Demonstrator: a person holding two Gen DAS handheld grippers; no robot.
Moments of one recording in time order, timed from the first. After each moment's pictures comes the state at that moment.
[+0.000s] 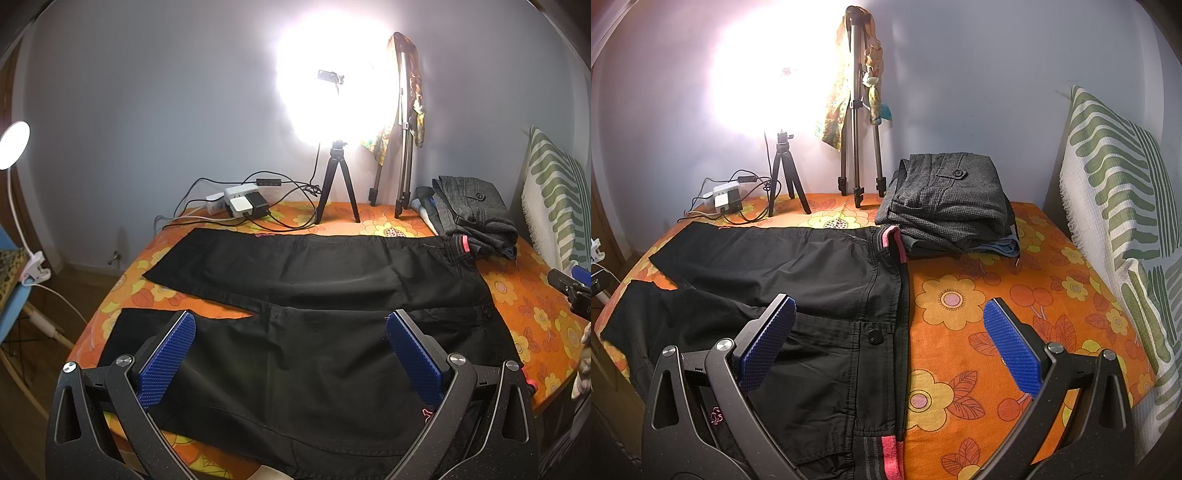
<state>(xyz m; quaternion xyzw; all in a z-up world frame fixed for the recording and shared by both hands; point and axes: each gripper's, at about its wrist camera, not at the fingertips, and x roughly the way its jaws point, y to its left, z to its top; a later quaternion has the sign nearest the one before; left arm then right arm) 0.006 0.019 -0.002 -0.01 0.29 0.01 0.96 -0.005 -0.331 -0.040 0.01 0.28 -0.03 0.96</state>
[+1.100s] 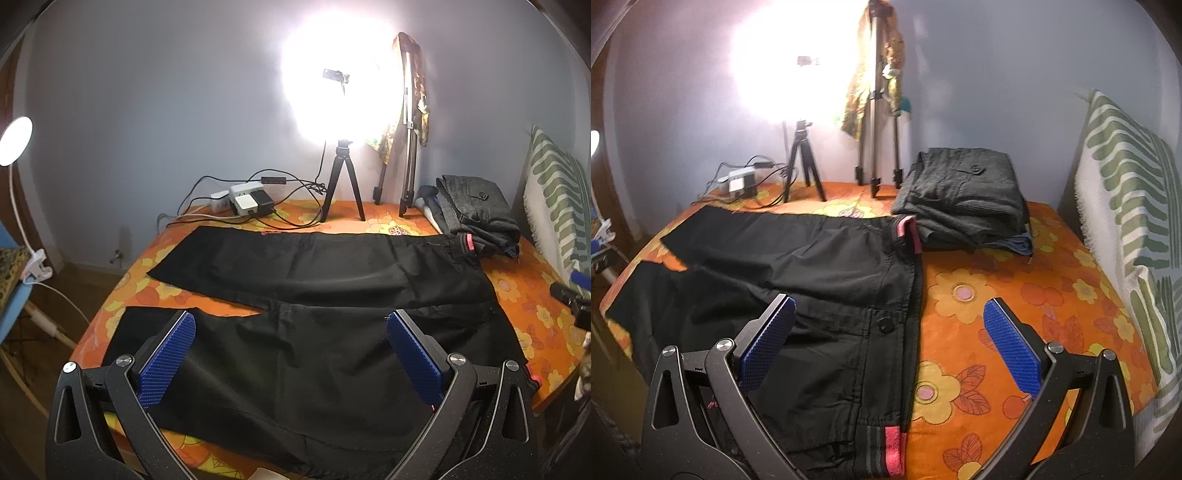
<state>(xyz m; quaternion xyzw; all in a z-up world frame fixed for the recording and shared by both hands) 0.002 0.028 -0.008 0.00 0.29 0.01 0.96 -0.010 -0.324 -0.052 -0.01 0.30 0.02 0.95</state>
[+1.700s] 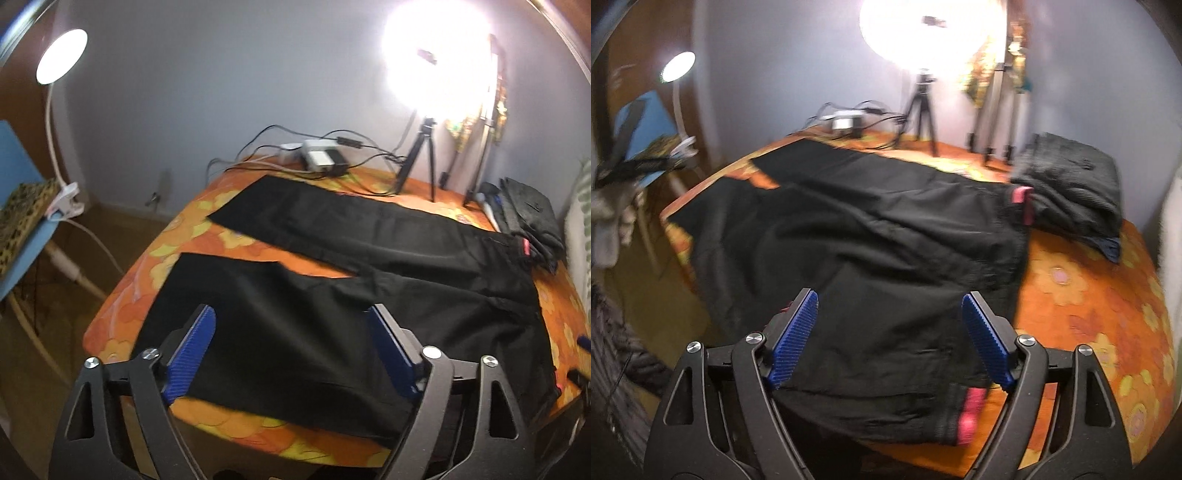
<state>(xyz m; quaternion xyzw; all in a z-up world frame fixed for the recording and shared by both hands) 0.000 0.127 -0.039 -0.07 0.36 0.09 0.93 -0.044 -0.257 -0.094 -0.09 0.34 0.22 0.91</state>
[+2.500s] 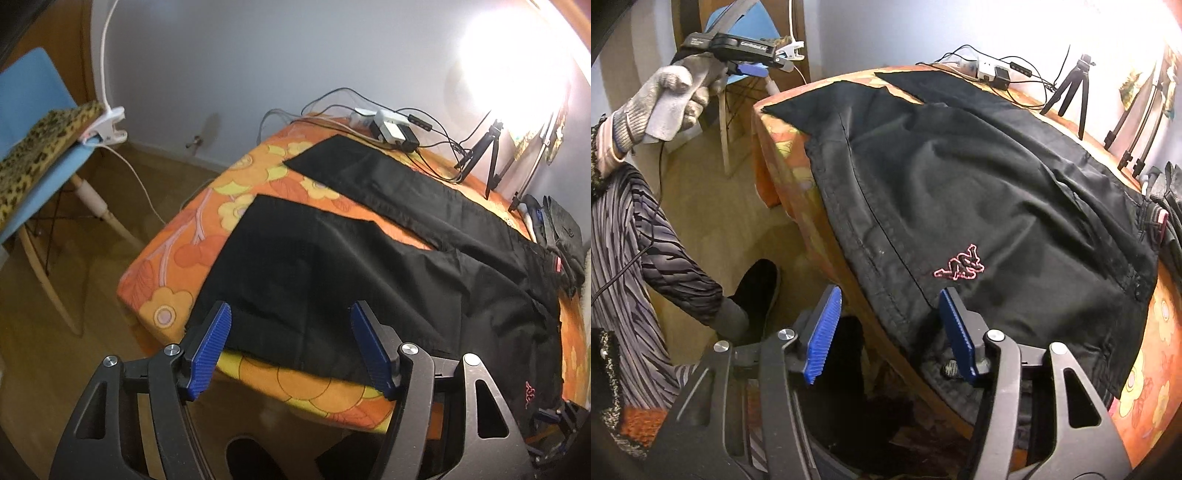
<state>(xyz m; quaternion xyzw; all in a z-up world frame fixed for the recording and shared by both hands) -0.018 0.210 -0.084 -0.15 0.41 0.13 0.89 -0.073 -0.150 -0.158 -0.20 0.40 0.36 0.82</state>
